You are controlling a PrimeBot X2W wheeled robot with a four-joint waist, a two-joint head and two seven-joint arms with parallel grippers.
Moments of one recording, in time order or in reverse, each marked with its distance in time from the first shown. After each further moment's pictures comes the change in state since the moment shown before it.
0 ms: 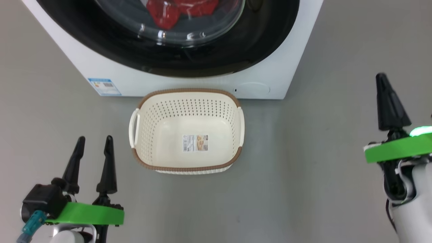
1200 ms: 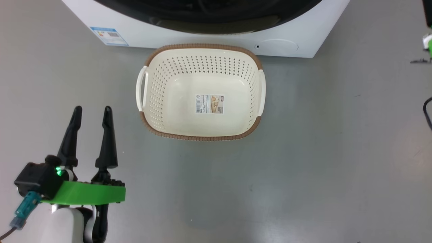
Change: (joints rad) left arm -0.097 -0.013 -0.008 -0.052 0.000 0.000 0.000; right arm -0.521 -0.318 0.339 0.220 0.815 0.000 0.172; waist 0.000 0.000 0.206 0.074
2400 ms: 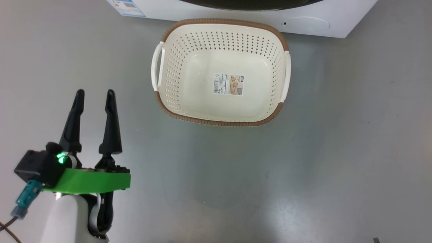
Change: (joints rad) left arm -0.062 -0.033 -0.005 -0.004 -0.002 0.000 -0.007; right arm -0.384 -0.021 0.052 0.150 0.272 0.000 0.442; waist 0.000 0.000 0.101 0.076
